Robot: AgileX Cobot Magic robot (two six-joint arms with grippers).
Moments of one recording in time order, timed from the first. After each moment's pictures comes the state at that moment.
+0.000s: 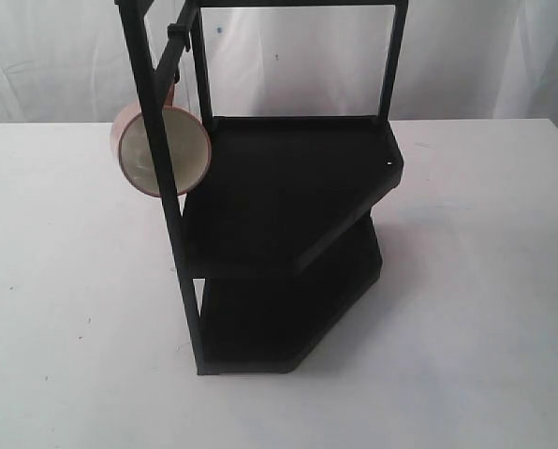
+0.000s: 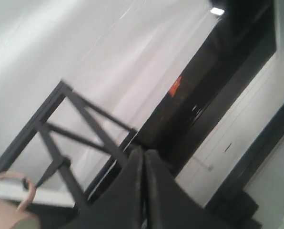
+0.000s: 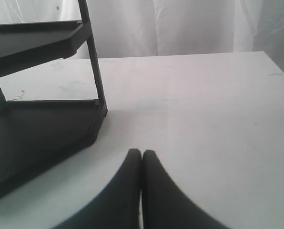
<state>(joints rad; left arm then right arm) -0.04 0.60 -0.46 0.83 -0.66 -1.60 0.14 0.01 -0.01 0.08 0.28 0.06</state>
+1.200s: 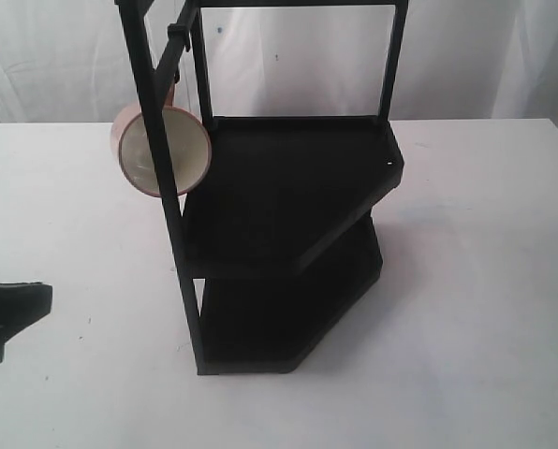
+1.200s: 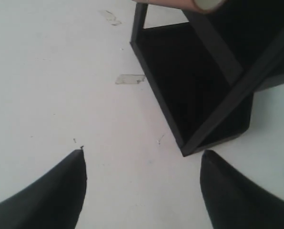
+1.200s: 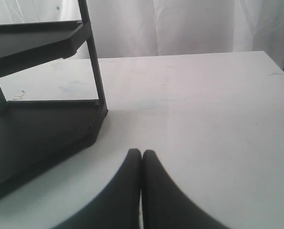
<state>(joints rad) -0.44 0.67 -0.44 0.05 0.45 -0.28 0.14 0.01 -0.01 0.08 0.28 0.06</state>
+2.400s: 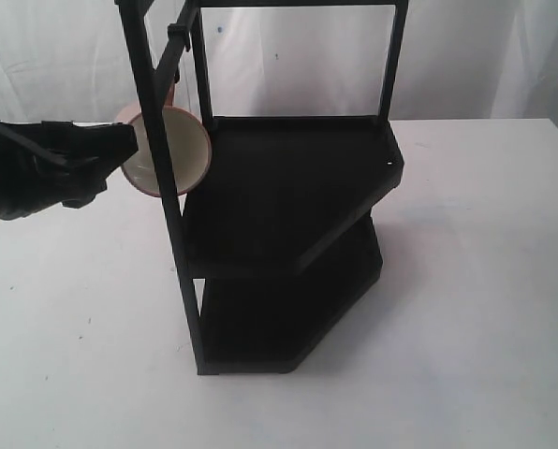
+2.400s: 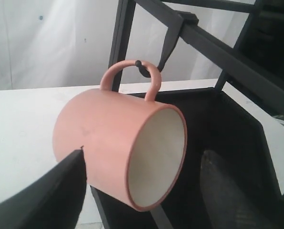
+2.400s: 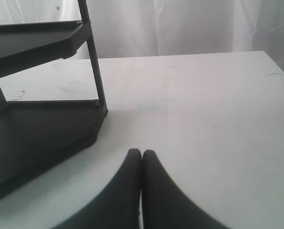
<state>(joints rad) -0.44 0.97 -0.55 -0.05 -0.17 -0.20 0.14 0.01 -0.01 0.08 0.28 0.06</state>
